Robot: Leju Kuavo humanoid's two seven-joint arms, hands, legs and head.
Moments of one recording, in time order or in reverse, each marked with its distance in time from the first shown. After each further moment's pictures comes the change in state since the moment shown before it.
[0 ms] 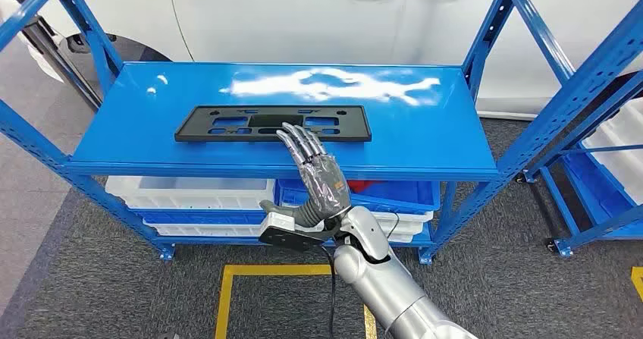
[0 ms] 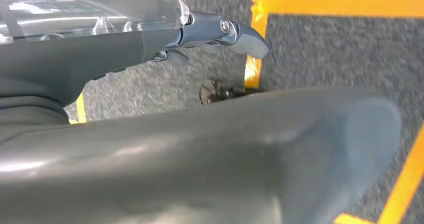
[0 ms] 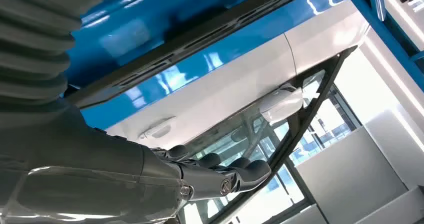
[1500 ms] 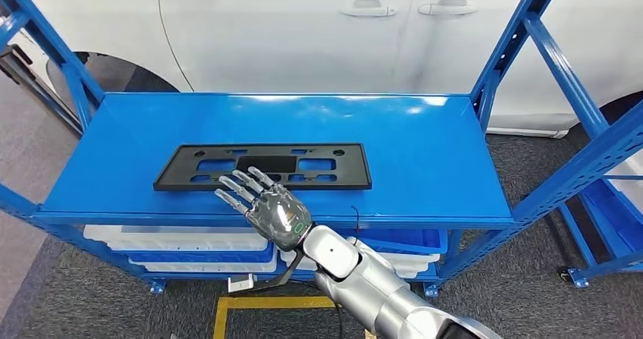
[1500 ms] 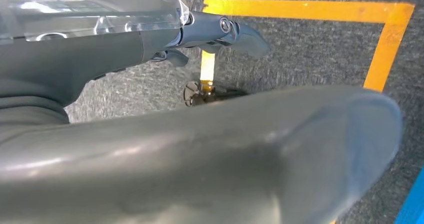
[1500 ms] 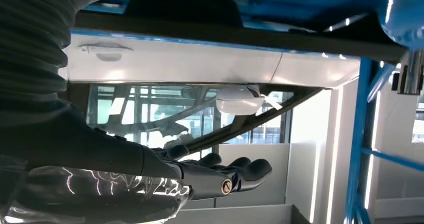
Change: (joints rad) left arm -0.001 -0.004 0.015 0.003 -0.019 0.000 -0.018; right arm -0.116 0.027 0.300 0.284 0.454 -0.123 0.155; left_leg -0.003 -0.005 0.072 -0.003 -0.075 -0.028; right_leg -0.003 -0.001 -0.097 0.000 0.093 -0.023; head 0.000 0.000
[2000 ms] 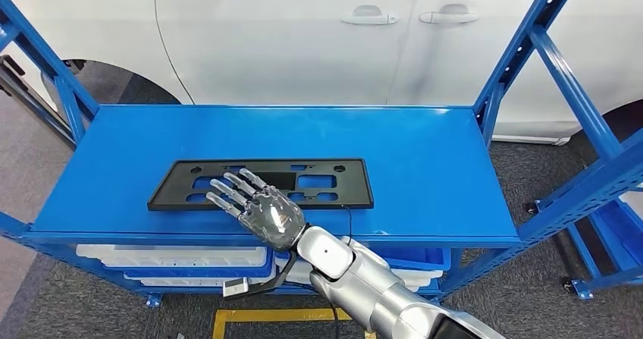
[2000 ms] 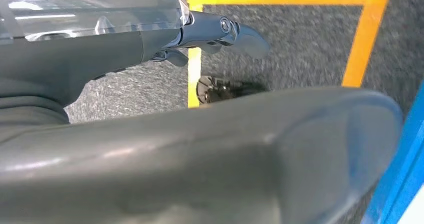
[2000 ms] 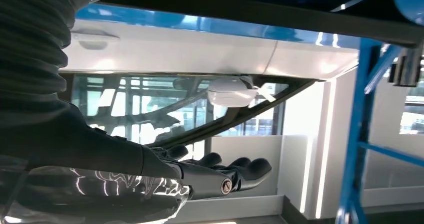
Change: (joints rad) left arm -0.001 -0.001 0.009 0.000 -0.014 0.001 0.000; right arm -0.036 0.019 0.061 0.050 -0.035 -0.038 0.001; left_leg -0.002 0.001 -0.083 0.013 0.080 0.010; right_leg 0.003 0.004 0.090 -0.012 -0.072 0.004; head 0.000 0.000
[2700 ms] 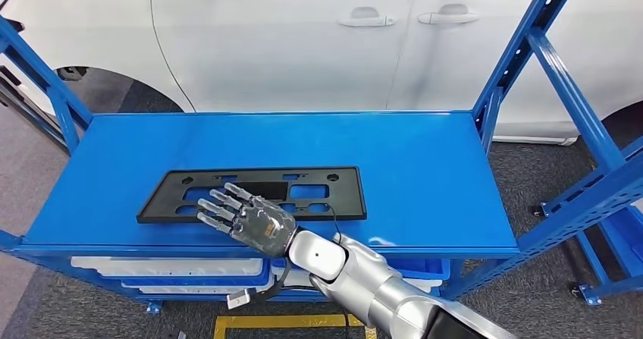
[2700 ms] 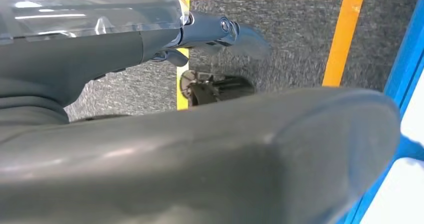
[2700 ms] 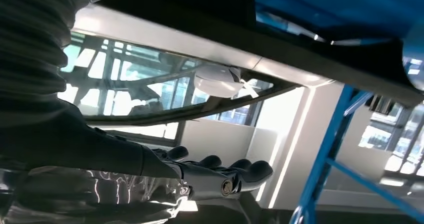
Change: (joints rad) left arm -0.009 -0.004 0.008 0.000 0.001 -0.012 -0.016; right arm -0.057 0.002 0.127 0.068 0.149 0.032 0.061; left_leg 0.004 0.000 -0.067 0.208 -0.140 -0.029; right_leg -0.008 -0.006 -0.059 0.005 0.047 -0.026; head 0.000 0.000
